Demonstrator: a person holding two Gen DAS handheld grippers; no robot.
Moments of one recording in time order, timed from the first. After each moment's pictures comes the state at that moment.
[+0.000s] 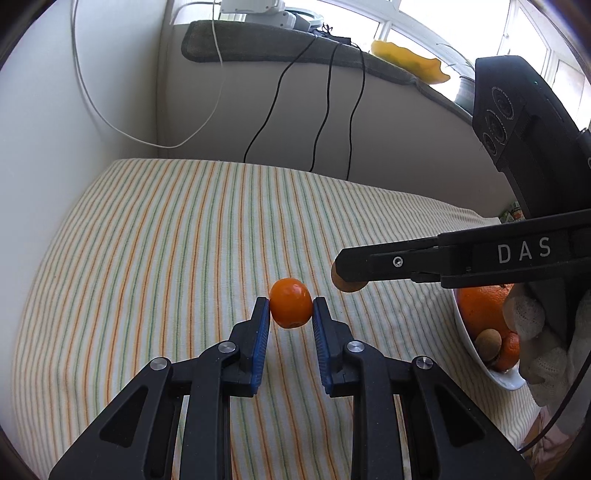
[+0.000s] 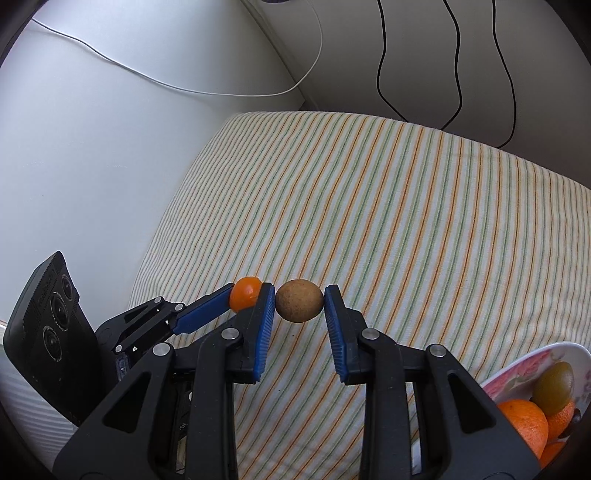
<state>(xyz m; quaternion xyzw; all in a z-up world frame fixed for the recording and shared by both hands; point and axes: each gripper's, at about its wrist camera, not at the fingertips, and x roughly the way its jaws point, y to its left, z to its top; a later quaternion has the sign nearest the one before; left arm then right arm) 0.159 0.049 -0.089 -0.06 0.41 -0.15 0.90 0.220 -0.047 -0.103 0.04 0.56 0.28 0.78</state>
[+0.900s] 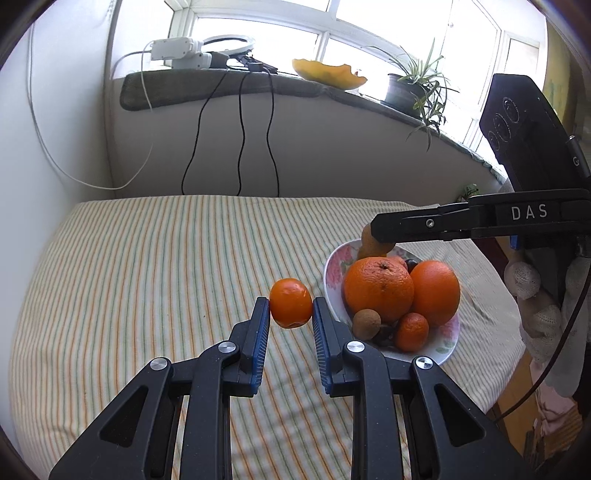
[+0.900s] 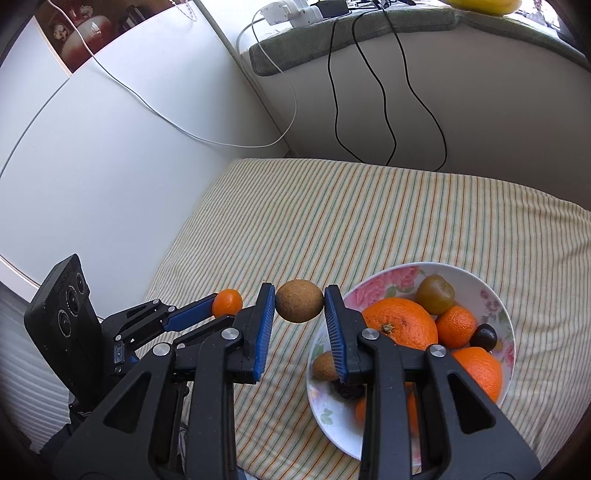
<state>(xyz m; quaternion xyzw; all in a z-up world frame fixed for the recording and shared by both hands) 0.095 -0.017 -0.042 -0.03 0.37 -0.22 0.90 0.145 -0.172 -0.029 0.06 0.48 0.27 0.83</state>
